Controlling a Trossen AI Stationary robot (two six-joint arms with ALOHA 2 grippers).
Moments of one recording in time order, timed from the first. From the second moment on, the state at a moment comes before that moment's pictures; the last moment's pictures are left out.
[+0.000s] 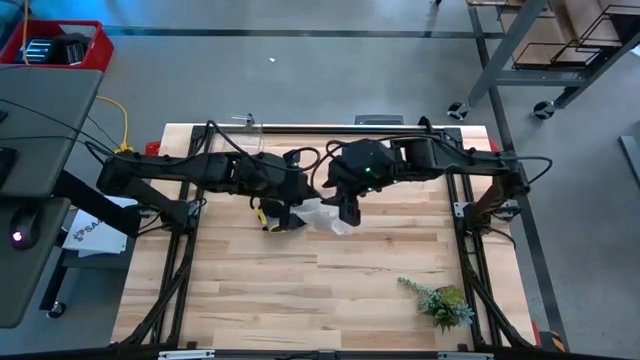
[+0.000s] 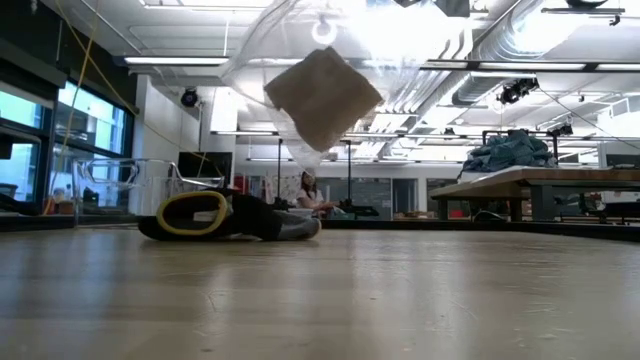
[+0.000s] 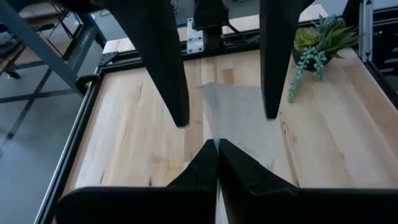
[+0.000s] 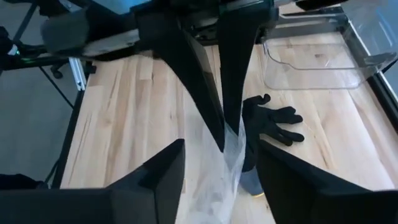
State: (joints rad) left arm -0.07 1.44 1.45 -0.58 -0.17 0.13; right arm 0.04 1.69 1.88 -0.89 -0.01 0.12
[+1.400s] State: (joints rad) left arm -0.07 1.44 1.45 -0.62 -0.17 0.13; right arm 0.03 1.71 1.88 -0.91 0.01 0.12
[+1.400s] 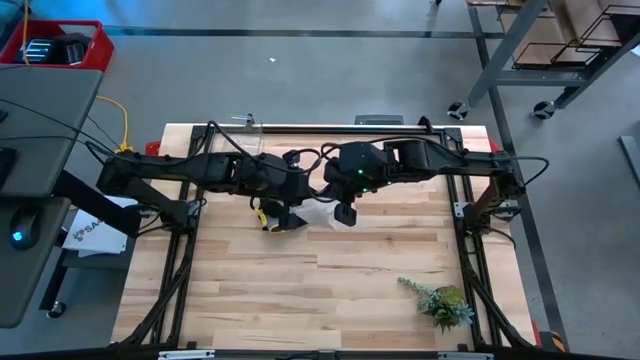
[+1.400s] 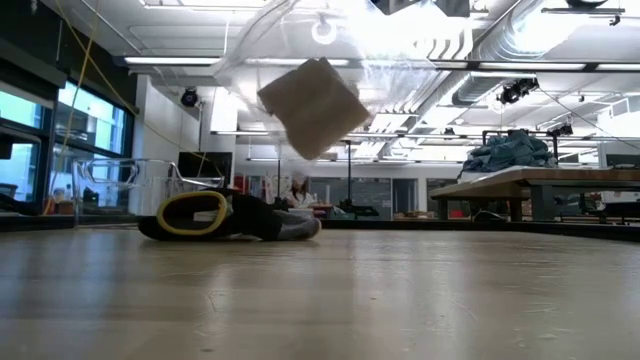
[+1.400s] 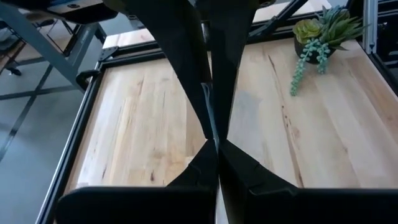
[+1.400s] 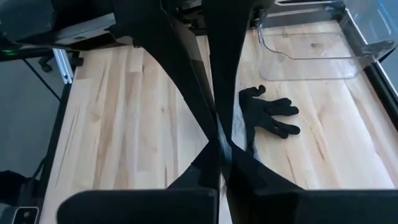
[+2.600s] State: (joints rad) left arm -0.07 1.43 1.44 -0.68 -0.19 0.09; right arm 0.03 1.71 1.88 -0.88 0.01 0.13
